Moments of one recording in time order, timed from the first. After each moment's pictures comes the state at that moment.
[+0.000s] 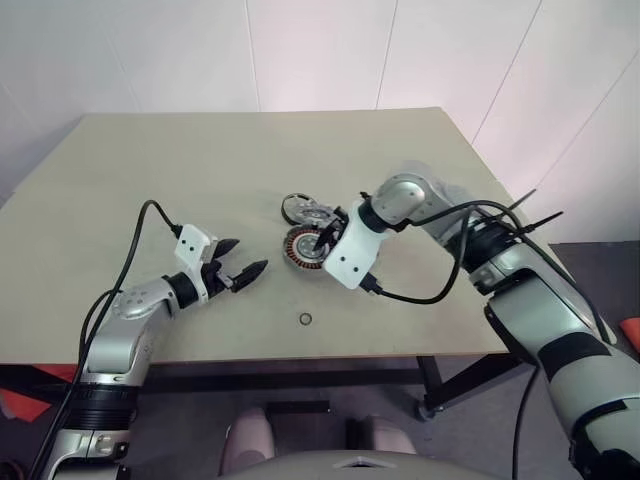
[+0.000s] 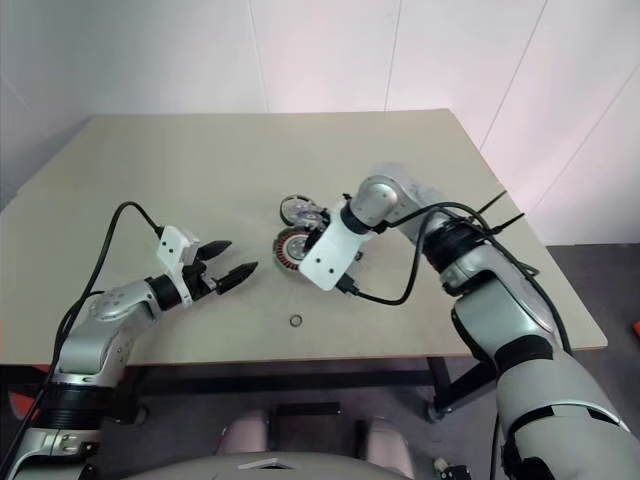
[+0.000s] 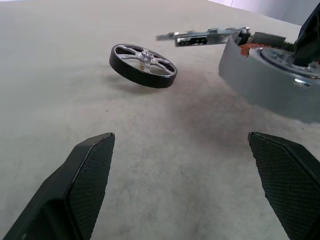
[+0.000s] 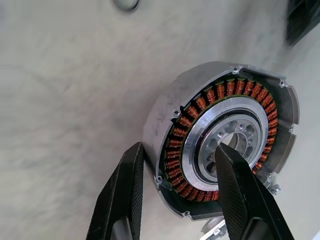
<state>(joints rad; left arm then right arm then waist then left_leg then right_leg) -0.16 0.46 0.07 -0.05 -0.37 0.36 -0.75 -1.07 -0.53 0.63 0.58 -0.33 -0.66 1.37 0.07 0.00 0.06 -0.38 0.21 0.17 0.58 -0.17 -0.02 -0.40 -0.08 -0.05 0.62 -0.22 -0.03</state>
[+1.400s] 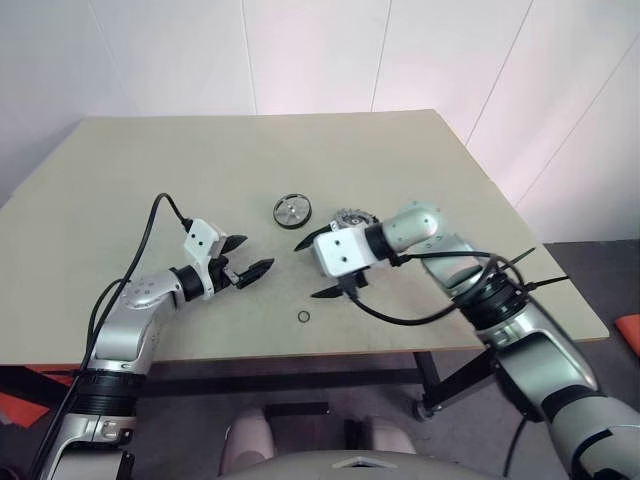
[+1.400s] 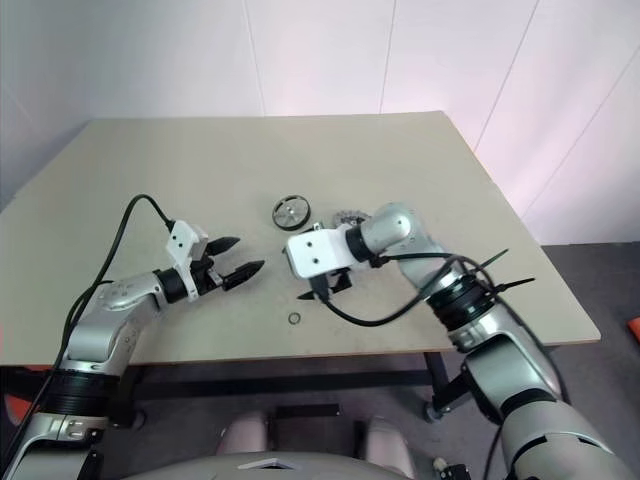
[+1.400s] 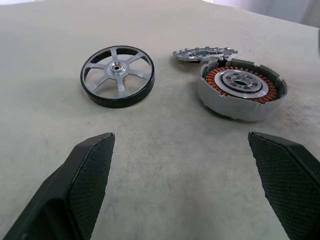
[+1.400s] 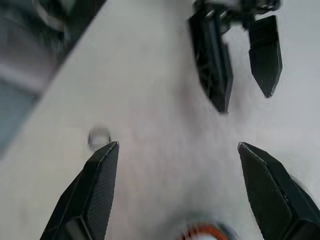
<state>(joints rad) -0.22 0.47 0.04 0.00 -0.35 0.35 -0.78 -0.72 -0.43 0.48 0.12 -0.04 0.10 1.27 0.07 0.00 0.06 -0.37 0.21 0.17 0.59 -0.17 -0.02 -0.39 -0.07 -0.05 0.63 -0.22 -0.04</state>
